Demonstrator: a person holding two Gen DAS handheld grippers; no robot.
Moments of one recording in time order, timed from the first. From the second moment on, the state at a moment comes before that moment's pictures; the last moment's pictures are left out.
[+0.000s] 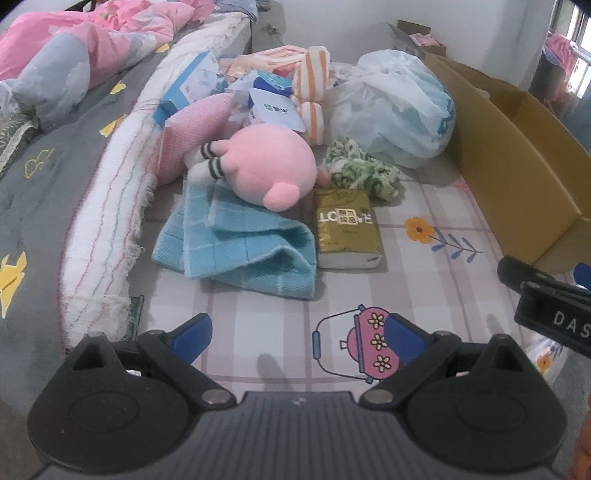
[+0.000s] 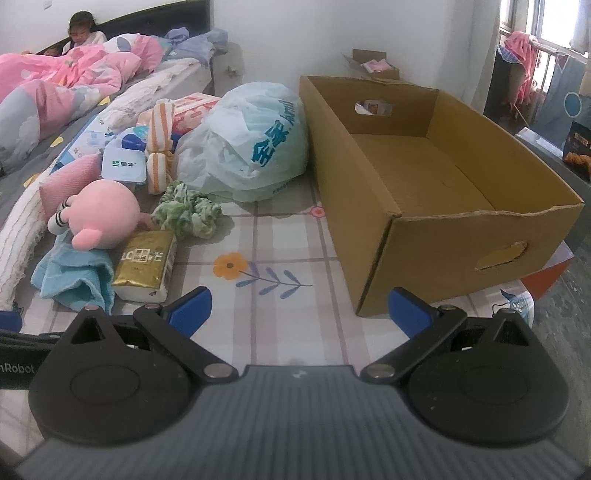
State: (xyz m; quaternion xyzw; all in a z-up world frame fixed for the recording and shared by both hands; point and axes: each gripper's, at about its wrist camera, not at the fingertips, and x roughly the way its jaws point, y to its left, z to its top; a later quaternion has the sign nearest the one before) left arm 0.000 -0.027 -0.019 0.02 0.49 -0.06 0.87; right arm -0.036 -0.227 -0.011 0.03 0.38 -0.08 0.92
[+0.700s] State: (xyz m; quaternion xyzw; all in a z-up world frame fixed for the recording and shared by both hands) left arm 0.003 -0.033 -0.016 0.03 0.49 -0.06 0.87; right arm -0.035 -0.232 -0.012 0.04 0.38 -0.09 0.92
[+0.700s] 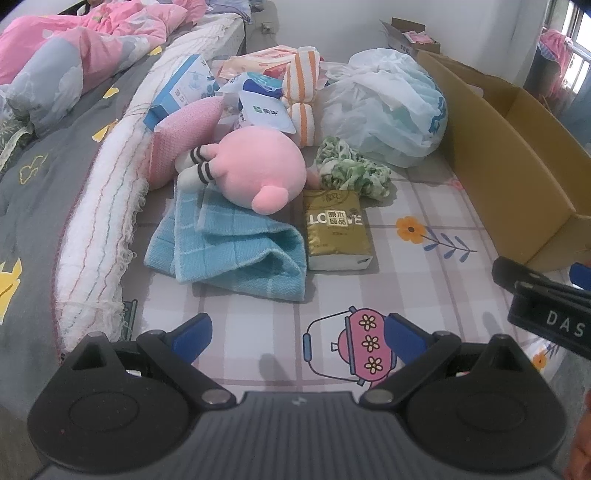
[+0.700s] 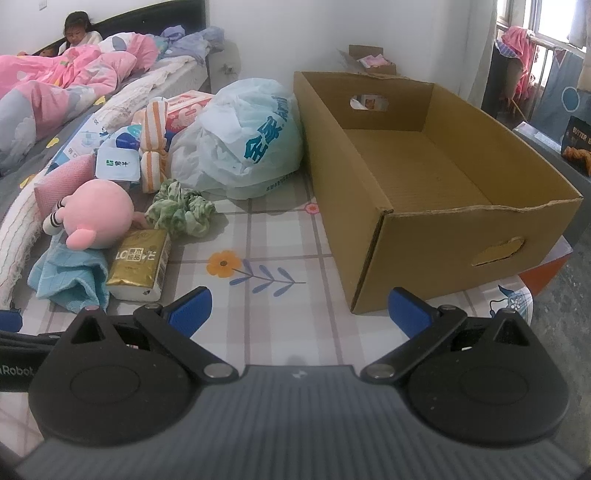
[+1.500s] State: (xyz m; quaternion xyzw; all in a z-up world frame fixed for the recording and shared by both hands) left arm 0.003 -0.031 -0.016 0.03 0.49 -0.06 0.87; right arm -0.034 -0.232 -0.014 0.04 0.38 -0.09 0.92
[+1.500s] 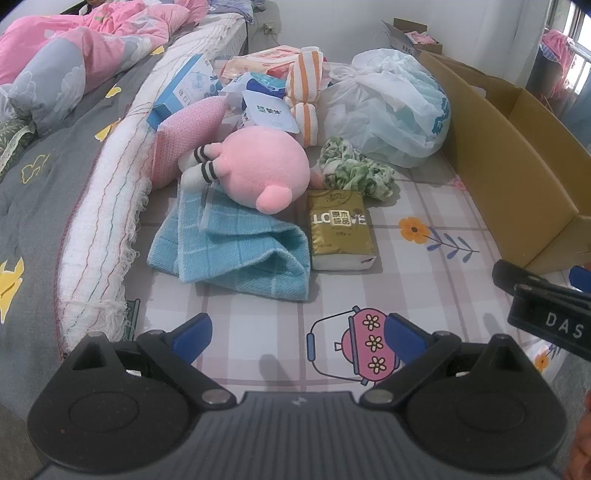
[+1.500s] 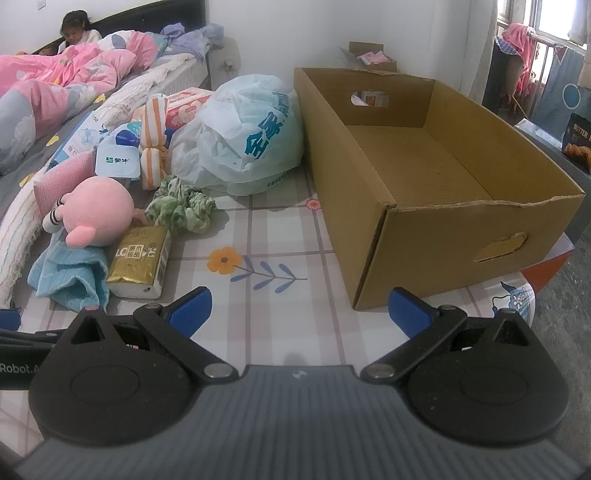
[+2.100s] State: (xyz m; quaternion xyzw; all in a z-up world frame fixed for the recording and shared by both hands) left arm 0.014 0.016 0.021 0.04 0.41 -0.05 0.91; right arm 0.008 -0.204 0.029 0.07 0.30 0.05 0.95
